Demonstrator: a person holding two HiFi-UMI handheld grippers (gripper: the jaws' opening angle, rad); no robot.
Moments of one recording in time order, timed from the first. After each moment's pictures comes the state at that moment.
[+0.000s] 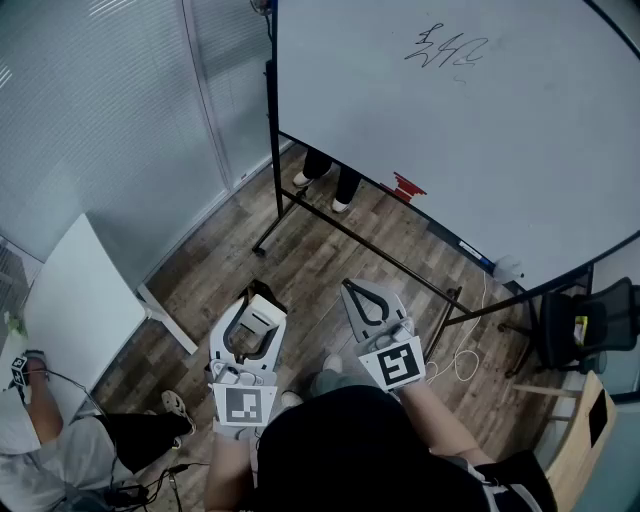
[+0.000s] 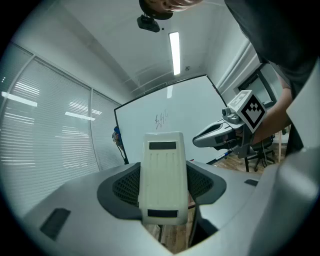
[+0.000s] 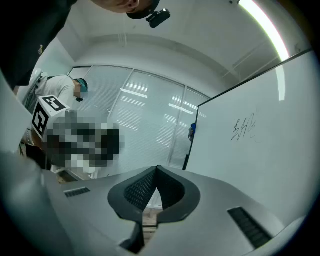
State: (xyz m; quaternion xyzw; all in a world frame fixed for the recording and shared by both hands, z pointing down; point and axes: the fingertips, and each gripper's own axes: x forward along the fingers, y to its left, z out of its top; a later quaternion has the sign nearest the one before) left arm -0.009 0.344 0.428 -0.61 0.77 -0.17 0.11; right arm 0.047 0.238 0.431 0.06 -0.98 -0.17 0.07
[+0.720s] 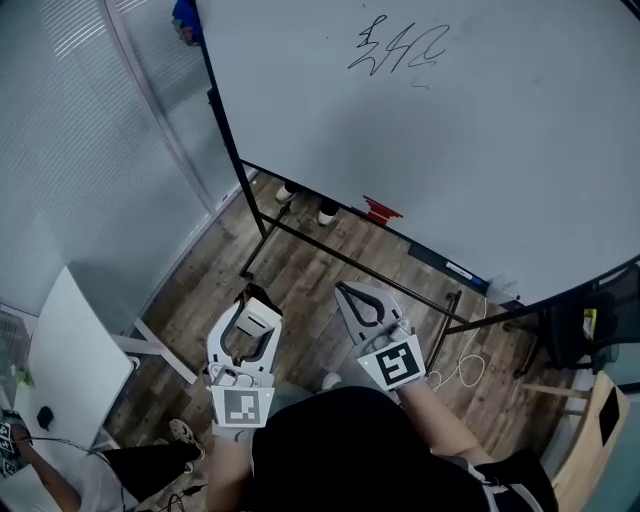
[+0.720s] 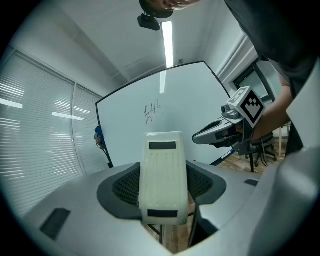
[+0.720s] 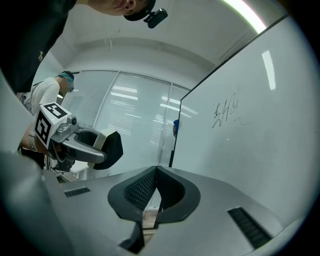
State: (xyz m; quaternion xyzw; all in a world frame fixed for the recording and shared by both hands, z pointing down) left arm -0.021 0.182 0.439 -0.62 0.75 -0.20 0.10; right arm 0.039 0.082 0.437 0.07 -0.99 -0.13 0.05
